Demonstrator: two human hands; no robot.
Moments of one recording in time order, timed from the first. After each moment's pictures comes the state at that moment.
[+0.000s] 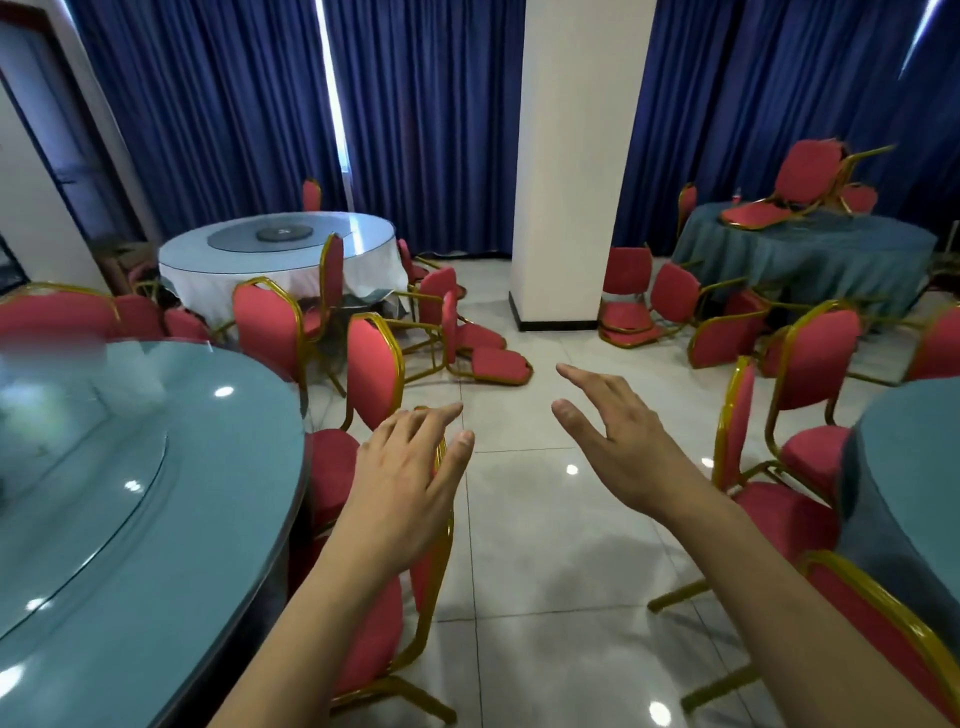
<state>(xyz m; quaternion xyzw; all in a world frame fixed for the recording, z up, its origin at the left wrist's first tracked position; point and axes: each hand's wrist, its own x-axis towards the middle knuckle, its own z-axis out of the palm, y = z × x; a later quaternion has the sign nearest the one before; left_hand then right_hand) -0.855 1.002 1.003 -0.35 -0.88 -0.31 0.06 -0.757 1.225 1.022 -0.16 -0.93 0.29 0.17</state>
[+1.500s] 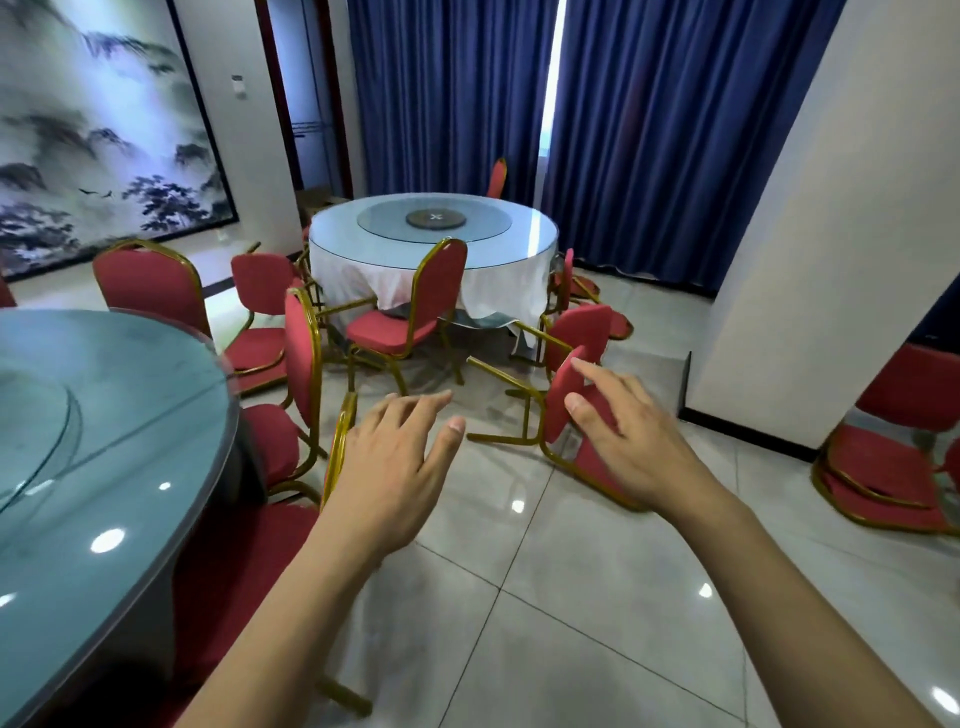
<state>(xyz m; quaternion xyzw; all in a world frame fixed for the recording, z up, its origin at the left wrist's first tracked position) -1.458 1.488 0.983 -0.08 -0.95 -0.26 0.12 -1.488 1.749 0.994 0.07 -0.94 0.31 0.09</state>
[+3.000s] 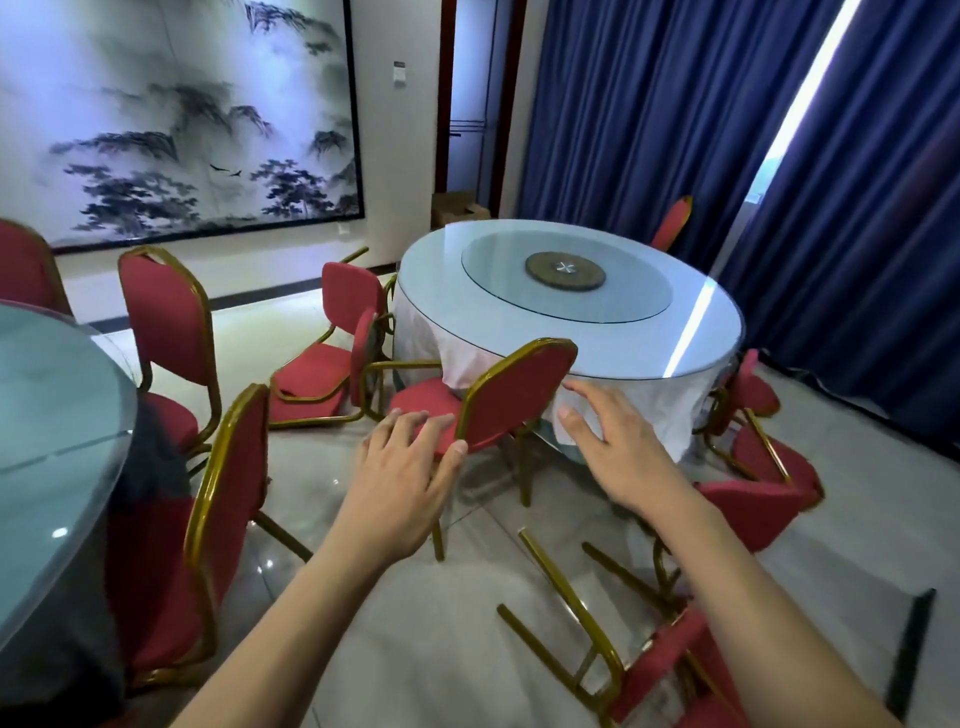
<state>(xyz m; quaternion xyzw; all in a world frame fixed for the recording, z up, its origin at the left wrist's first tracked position) -2.231 1.490 0.933 0.12 -0.96 -0.23 0.13 -2.370 1.708 0.958 0.28 -0.91 0.30 0.01</state>
